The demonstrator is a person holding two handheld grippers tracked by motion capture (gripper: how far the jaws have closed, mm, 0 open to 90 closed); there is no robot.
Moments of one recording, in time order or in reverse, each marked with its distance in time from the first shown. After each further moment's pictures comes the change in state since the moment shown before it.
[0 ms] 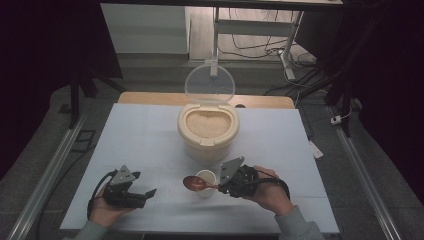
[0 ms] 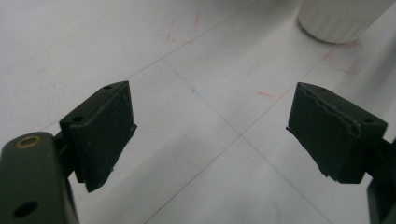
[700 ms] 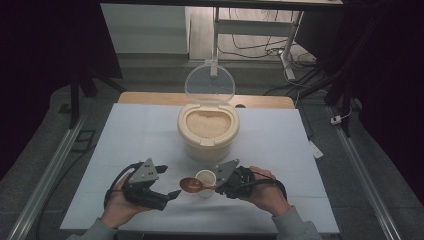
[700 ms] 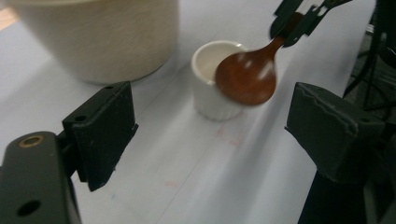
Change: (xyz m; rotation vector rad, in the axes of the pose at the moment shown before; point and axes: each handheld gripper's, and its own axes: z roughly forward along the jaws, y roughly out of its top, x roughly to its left) left arm -0.063 0.081 -0.020 -0.052 -0.153 0.206; right arm 0.004 0.008 0.005 0.009 -0.007 -0.031
